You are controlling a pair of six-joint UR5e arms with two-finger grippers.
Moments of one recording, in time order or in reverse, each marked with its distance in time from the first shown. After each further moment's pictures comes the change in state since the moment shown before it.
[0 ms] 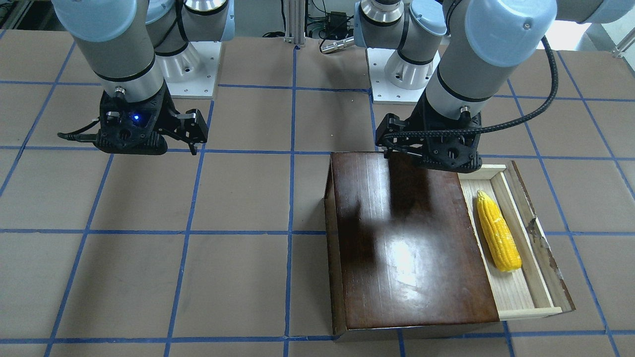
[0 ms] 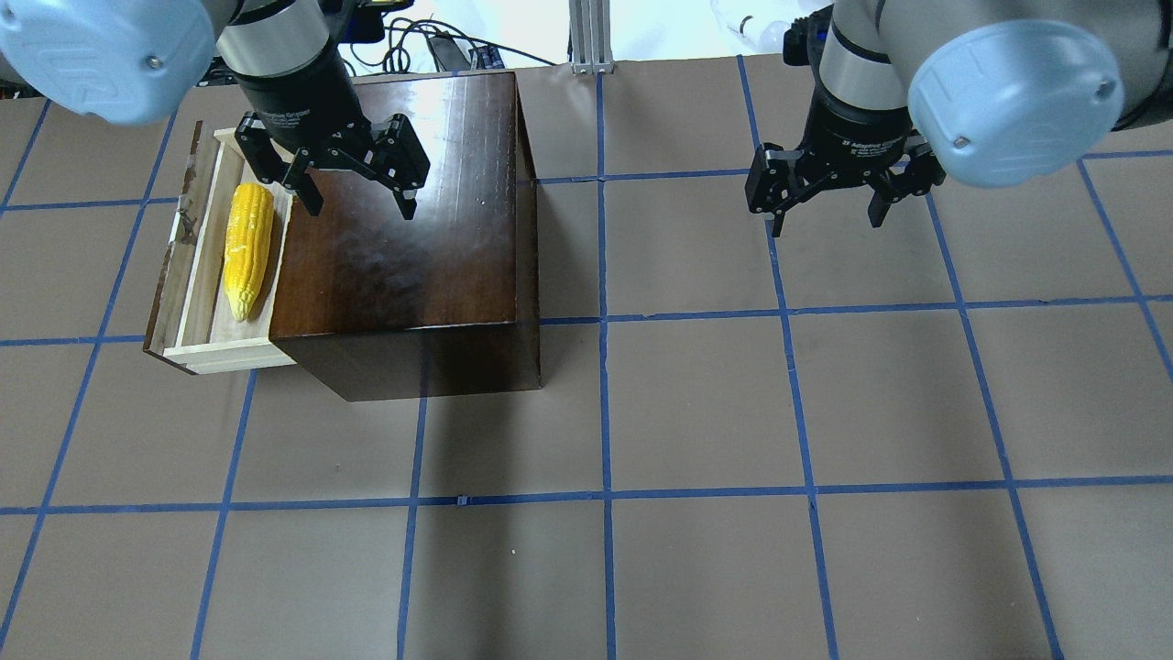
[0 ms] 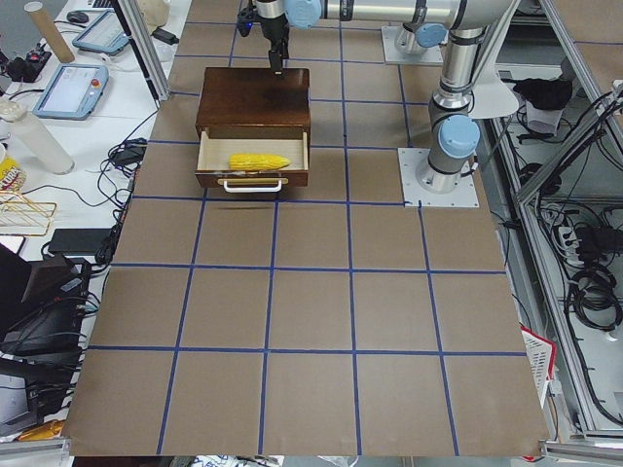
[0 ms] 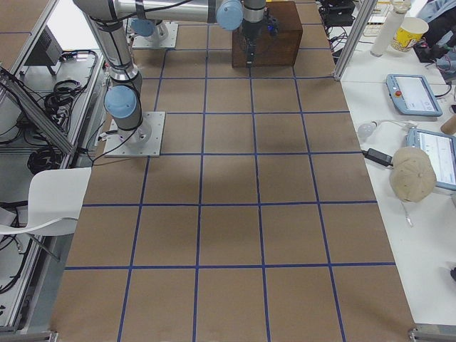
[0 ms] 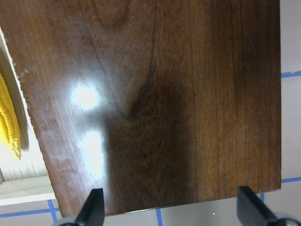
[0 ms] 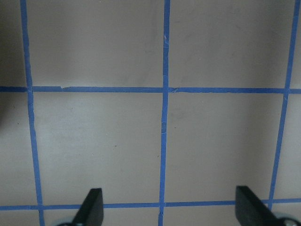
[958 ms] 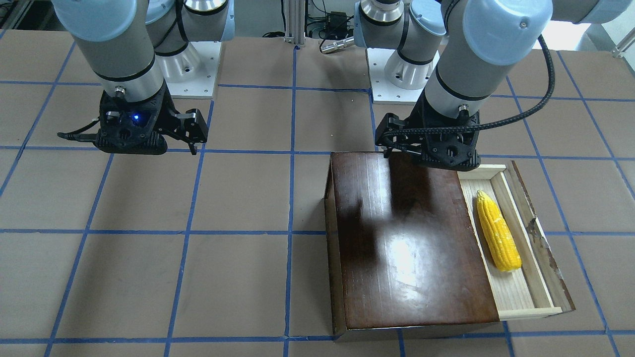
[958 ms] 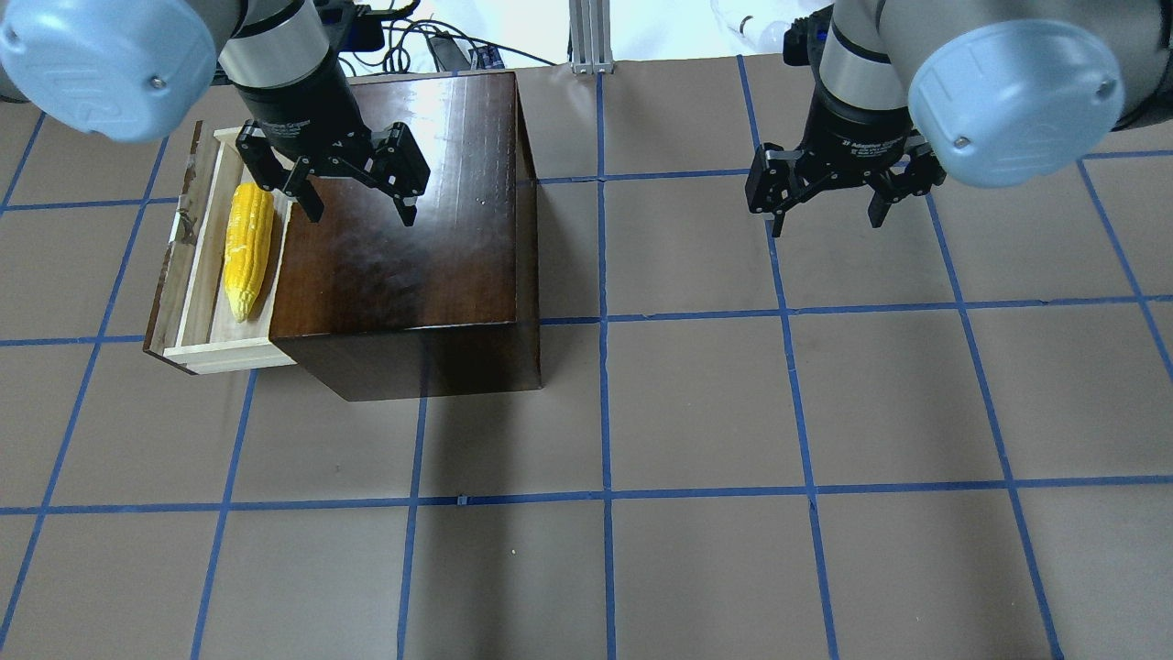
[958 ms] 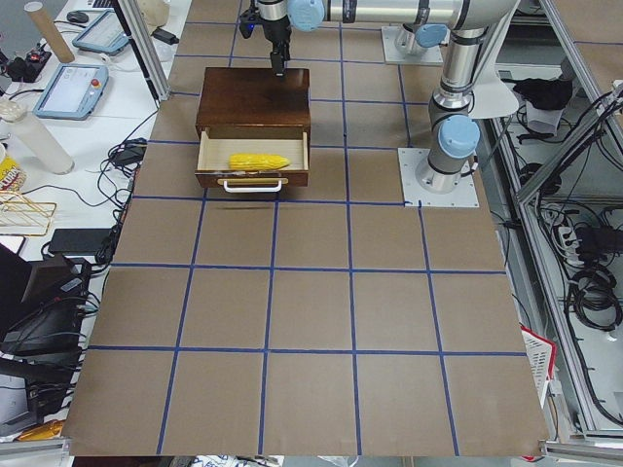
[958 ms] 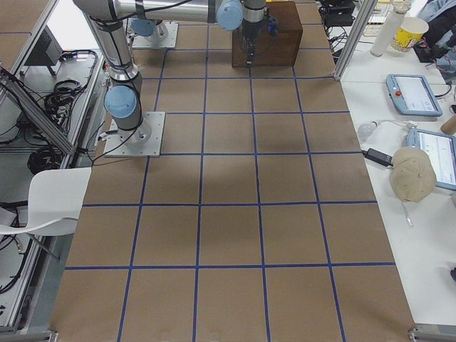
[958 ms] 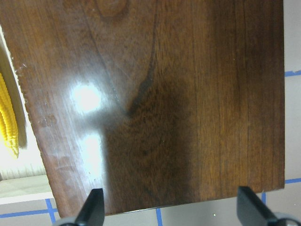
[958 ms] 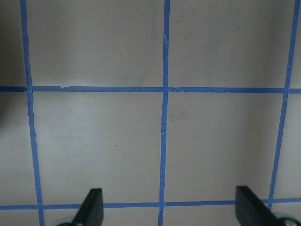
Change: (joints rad) left arm 0.001 0.014 -0.025 0.022 -0.001 0.002; right arm 0.000 -0.001 0.000 0.001 0.000 0.000
